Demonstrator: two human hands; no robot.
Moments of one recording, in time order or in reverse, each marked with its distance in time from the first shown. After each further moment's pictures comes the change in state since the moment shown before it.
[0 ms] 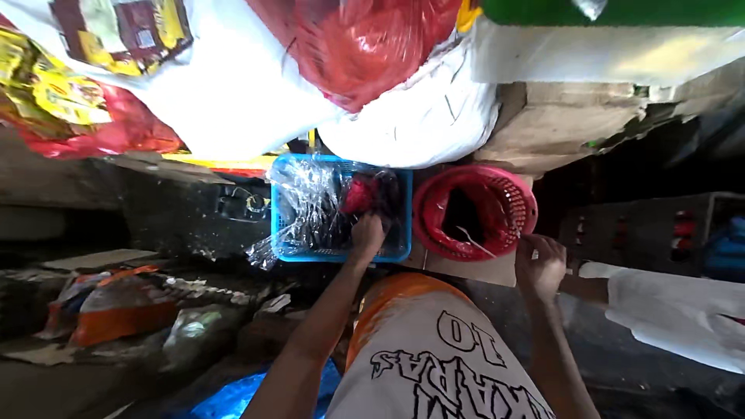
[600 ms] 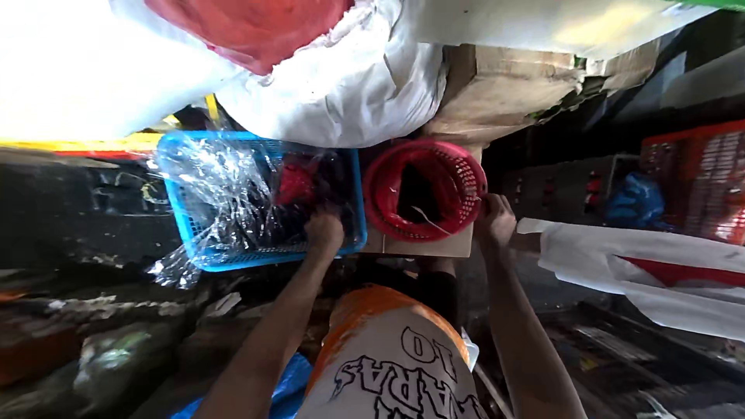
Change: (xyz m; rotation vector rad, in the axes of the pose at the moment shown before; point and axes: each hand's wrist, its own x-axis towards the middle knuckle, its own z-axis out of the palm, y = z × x) left_hand -0.006 0.019 0.015 0.095 -0.076 -0.030; right_hand 0.043 0.030 0.025 -0.188 -0.093 0.109
